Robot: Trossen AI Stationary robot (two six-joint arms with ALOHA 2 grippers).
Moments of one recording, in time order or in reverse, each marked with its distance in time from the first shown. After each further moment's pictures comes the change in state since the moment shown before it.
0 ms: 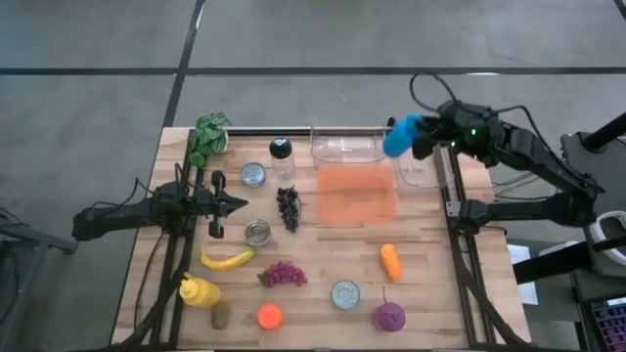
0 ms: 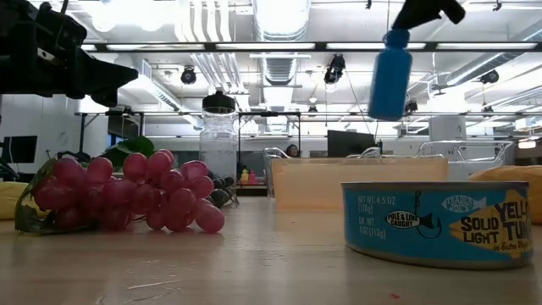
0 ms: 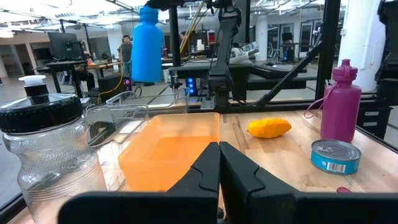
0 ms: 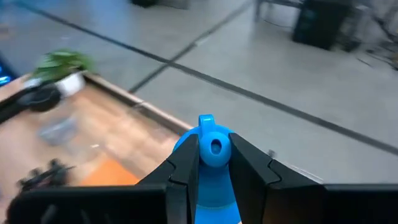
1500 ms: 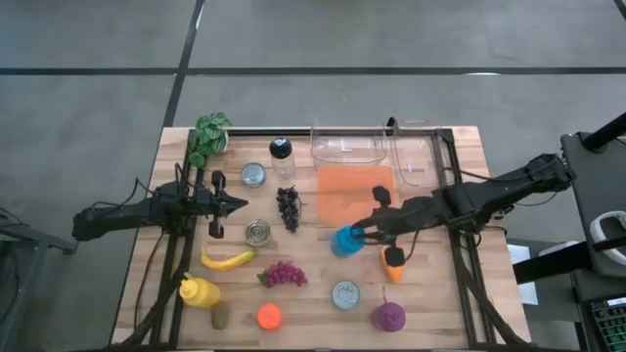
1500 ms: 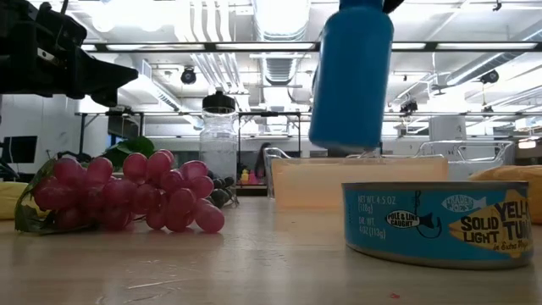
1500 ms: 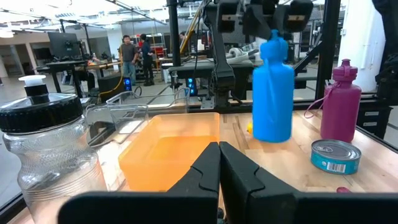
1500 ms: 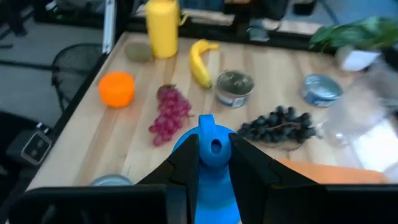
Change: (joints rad) left arm 0.000 0.000 0.000 0.000 0.000 0.000; right arm 0.728 0.269 -0.233 0.496 -0.273 -0.235
